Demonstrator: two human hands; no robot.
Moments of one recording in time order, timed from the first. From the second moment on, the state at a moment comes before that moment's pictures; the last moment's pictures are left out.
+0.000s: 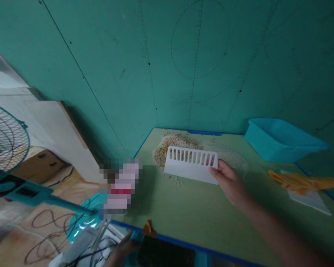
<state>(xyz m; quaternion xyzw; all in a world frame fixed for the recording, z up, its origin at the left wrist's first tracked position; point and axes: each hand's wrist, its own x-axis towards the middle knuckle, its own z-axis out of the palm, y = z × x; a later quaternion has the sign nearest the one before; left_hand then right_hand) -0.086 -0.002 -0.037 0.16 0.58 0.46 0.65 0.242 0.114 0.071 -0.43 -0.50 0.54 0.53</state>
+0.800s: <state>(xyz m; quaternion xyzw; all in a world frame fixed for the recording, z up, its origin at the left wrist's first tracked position) -0.082 0.001 -0.058 0.12 0.57 0.45 0.68 0.244 0.112 0.071 -0.45 -0.54 0.49 0.53</state>
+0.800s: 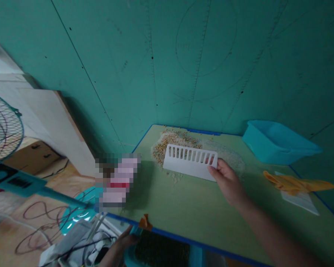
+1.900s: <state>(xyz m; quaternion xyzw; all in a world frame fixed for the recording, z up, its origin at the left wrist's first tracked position) -0.075 0.000 -0.080 0.15 0.53 0.46 0.70 0.246 0.108 0.066 -0.45 -0.47 0.63 0.43</state>
